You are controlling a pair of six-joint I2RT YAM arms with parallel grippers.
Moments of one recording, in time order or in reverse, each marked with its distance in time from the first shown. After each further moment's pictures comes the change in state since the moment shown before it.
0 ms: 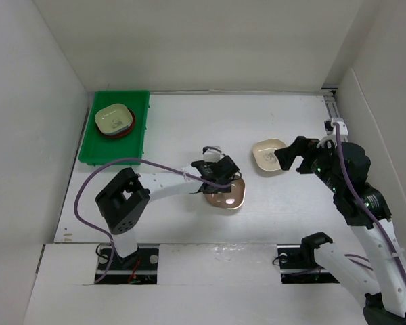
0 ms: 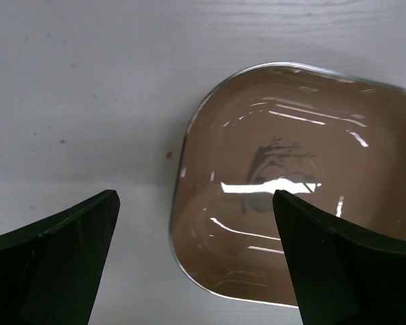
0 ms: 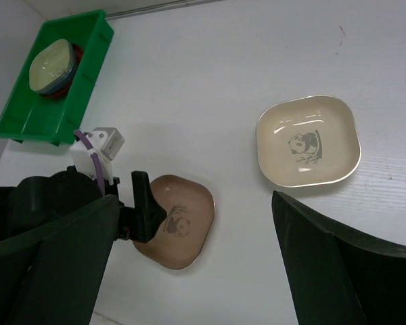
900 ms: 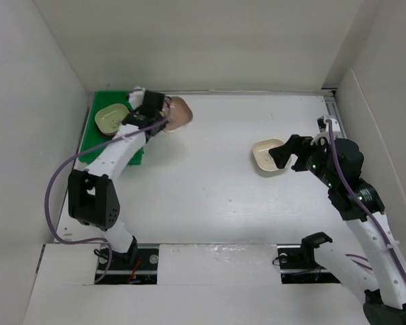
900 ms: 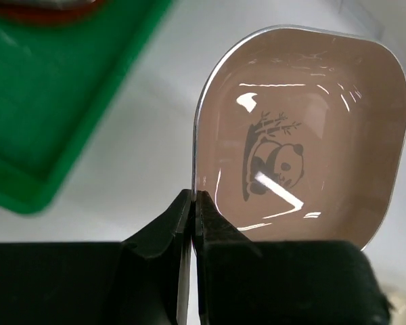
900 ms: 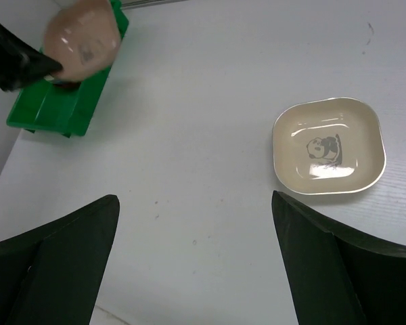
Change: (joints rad) left arm 0.612 -0.130 0.137 0.063 0.044 0.077; right arm 0.000 0.035 -0.020 0.056 -0.066 0.001
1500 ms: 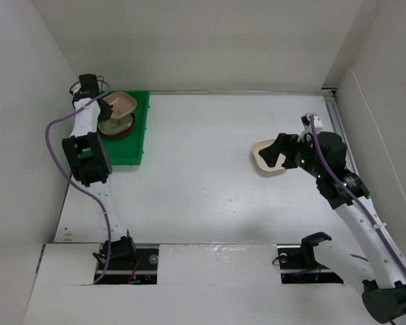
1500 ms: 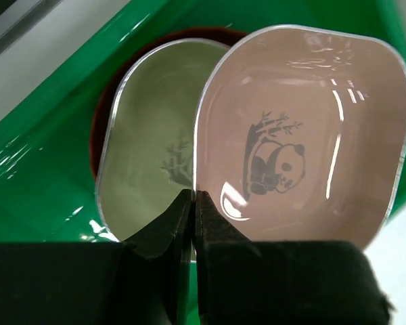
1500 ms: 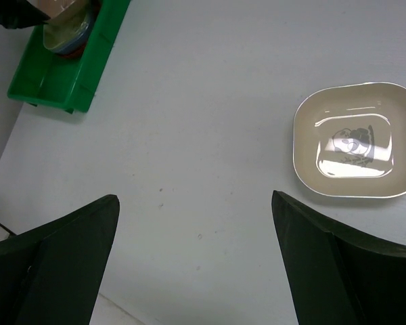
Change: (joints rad) left arm 0.618 0.617 0.717 -0.142 0.299 0.141; right arm 0.000 0.116 -0.069 0.109 -0.099 -0.001
